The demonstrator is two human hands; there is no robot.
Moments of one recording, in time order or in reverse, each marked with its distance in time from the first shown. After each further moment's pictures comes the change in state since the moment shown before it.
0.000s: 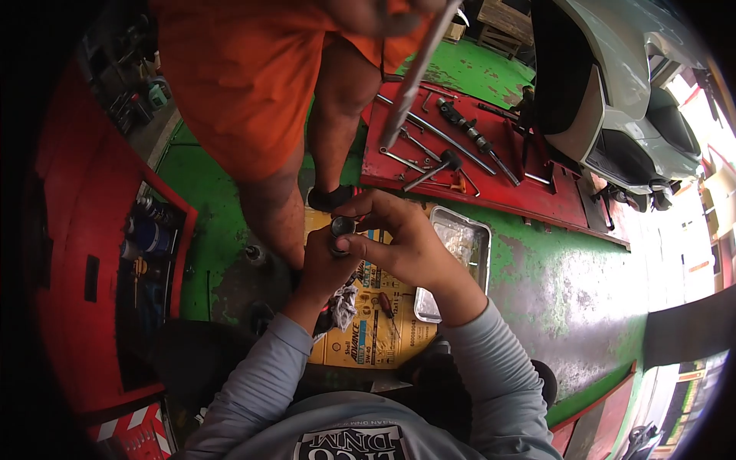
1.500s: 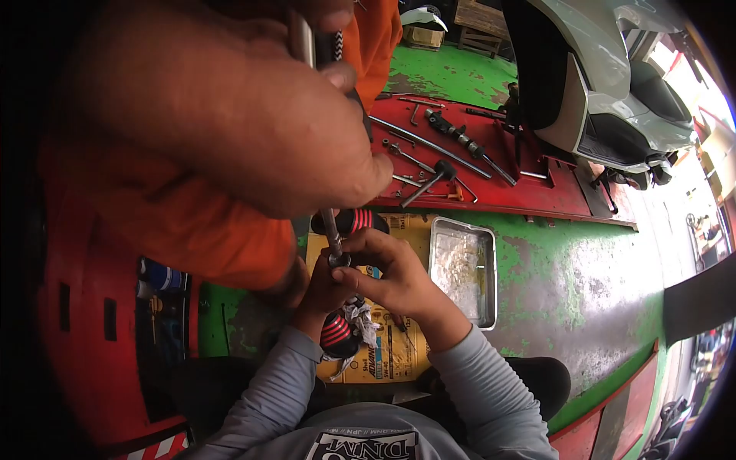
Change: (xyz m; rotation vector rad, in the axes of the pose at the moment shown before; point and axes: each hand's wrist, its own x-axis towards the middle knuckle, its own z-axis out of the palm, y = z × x) left_hand 0.013 -0.046 -0.021 -0.163 -0.256 -0.020; right_hand -0.015 0.000 0.018 0.147 0.082 0.066
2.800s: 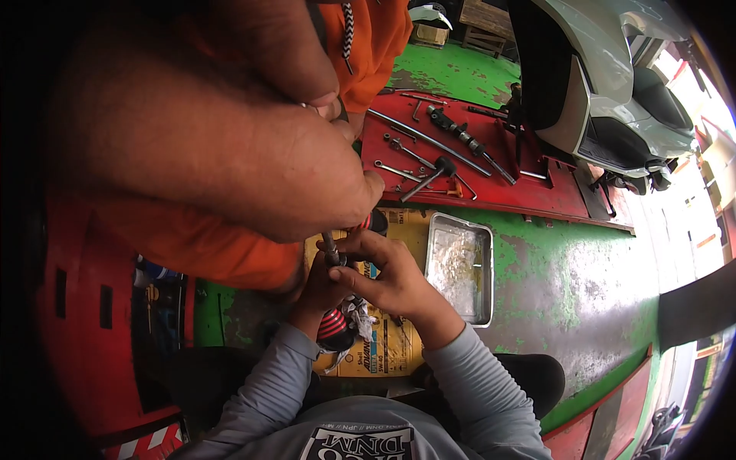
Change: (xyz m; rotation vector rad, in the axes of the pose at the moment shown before) left_hand -0.012 0.012 0.008 0.126 0.079 -0.010; right_hand -0.007 0.000 0.010 -0.129 0.000 -0.004
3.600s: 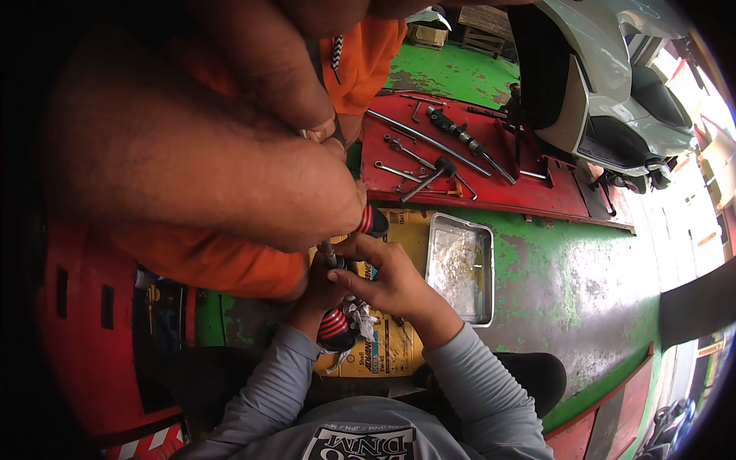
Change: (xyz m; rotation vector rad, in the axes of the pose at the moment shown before) left_hand -0.002 -0.026 -0.001 0.216 0.099 0.103; right_hand 0.001 0.016 0.006 -0.109 0.034 -0.121
